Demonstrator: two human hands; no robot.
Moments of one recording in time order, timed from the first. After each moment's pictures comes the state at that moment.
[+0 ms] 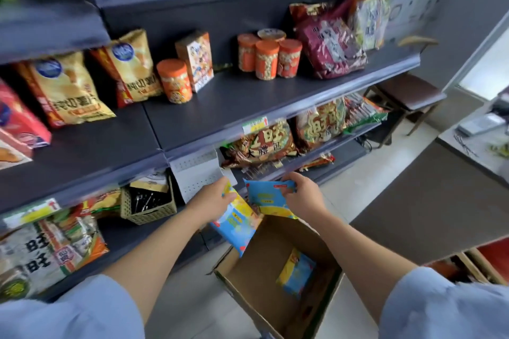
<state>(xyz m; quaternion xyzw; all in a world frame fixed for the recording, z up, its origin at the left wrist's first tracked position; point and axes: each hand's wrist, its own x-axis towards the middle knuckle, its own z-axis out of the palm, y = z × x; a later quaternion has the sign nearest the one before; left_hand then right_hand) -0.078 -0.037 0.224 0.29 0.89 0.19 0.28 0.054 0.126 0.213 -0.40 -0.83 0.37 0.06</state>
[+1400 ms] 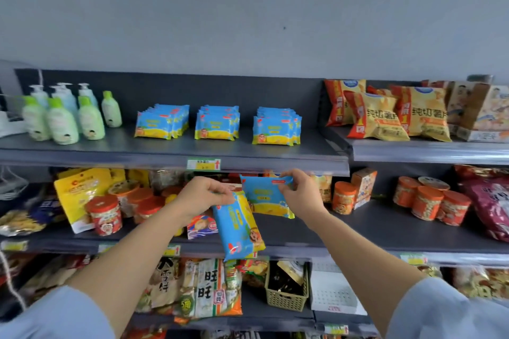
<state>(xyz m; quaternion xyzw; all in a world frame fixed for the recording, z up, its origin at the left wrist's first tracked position) -0.133 -0.420 0.478 0.12 0.82 0.55 0.05 -0.118 -0.194 0.458 -0.04 -0.87 0.46 0.19</state>
